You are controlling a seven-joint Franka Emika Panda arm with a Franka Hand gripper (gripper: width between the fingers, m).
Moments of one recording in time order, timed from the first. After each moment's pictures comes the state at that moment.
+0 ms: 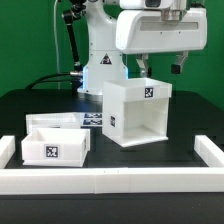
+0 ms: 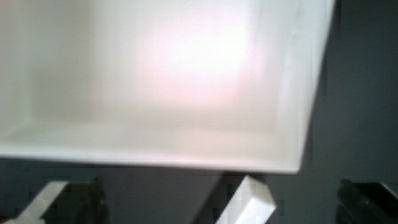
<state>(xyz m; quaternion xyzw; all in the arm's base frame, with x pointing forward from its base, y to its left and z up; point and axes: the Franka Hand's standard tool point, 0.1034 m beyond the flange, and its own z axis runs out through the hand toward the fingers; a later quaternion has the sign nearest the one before) 0.445 0.087 0.134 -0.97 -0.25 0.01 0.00</state>
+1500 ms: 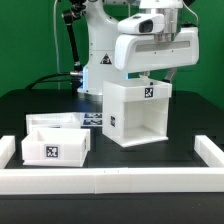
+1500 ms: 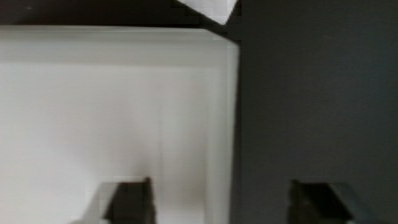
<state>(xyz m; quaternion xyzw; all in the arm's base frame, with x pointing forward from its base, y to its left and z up) 0.394 0.092 0.095 -0.97 -0.23 0.01 0.02</state>
